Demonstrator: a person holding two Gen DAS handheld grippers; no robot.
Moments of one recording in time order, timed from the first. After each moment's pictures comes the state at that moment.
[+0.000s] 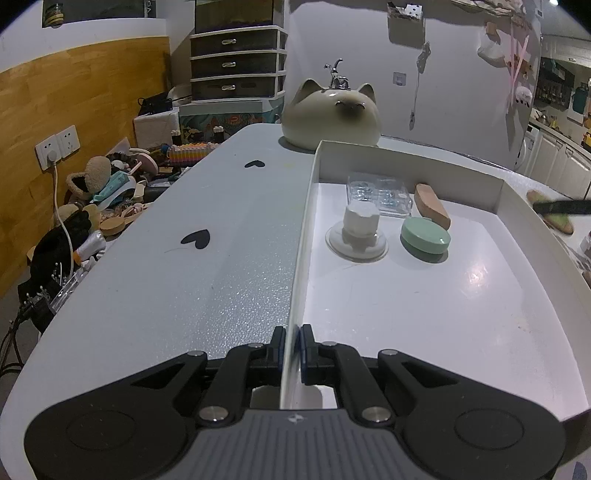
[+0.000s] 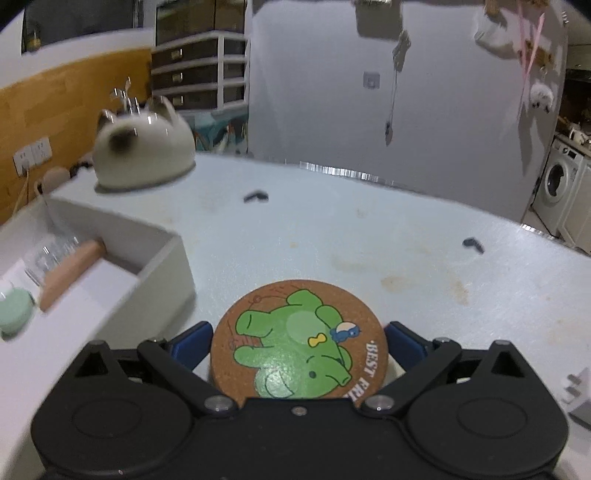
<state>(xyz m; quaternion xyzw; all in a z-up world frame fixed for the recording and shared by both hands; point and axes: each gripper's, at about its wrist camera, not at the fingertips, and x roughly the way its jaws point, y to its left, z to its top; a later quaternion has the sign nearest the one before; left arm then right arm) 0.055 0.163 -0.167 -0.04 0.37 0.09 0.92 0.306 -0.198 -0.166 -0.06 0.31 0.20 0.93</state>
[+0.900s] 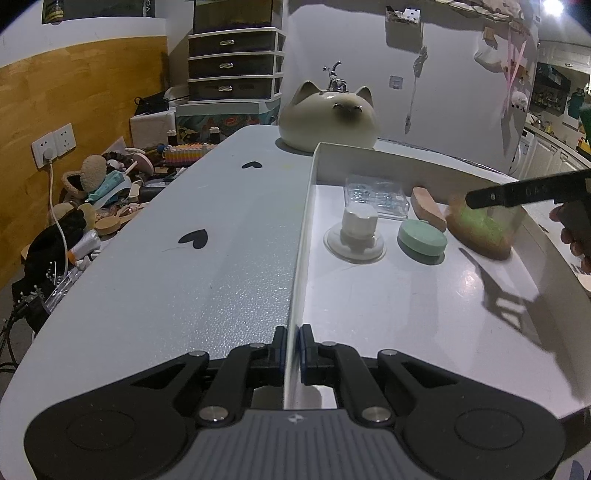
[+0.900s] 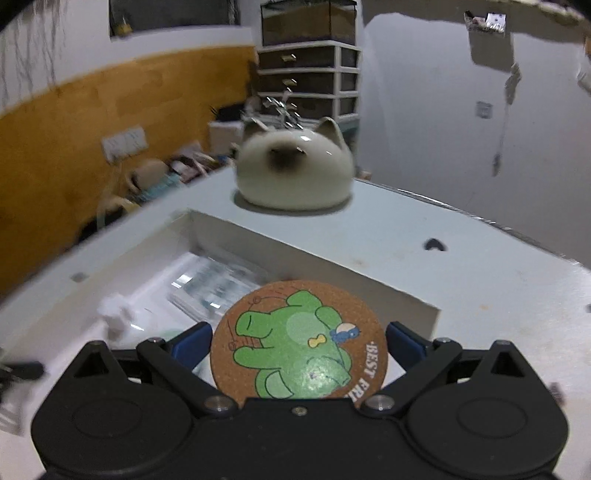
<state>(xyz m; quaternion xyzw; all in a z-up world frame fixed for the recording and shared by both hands) 0.054 0.168 -0.169 -0.05 0.36 0.08 0.93 0.267 -0.064 -0.140 -0.12 0.32 0.30 0.89</state>
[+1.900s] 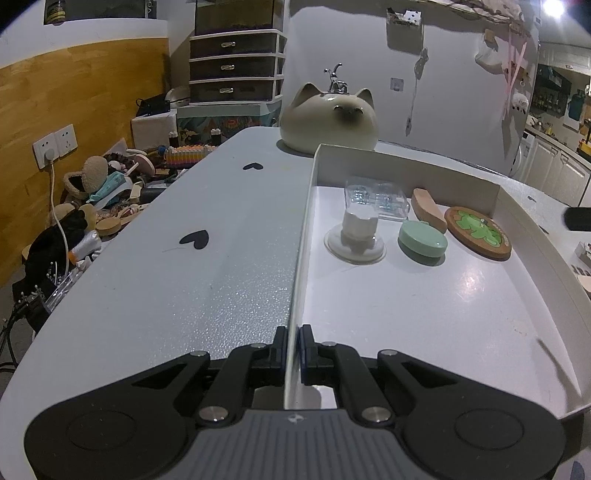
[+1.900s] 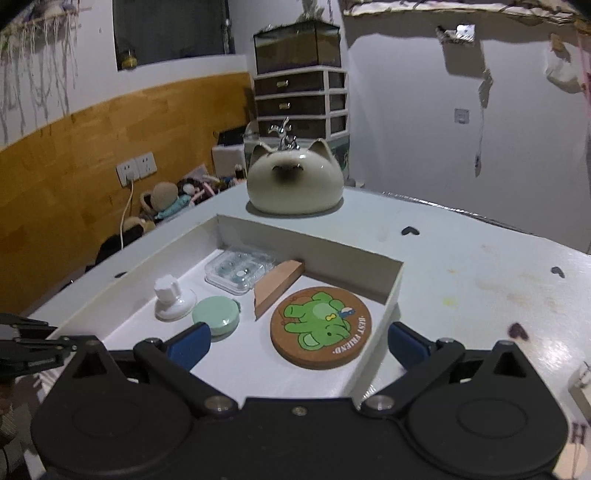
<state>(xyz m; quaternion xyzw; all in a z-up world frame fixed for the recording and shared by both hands) 0.052 0.167 -0.169 -0.05 0.36 0.08 0.93 0.188 -0.138 -0.110 -0.04 0.30 0.32 0.90</state>
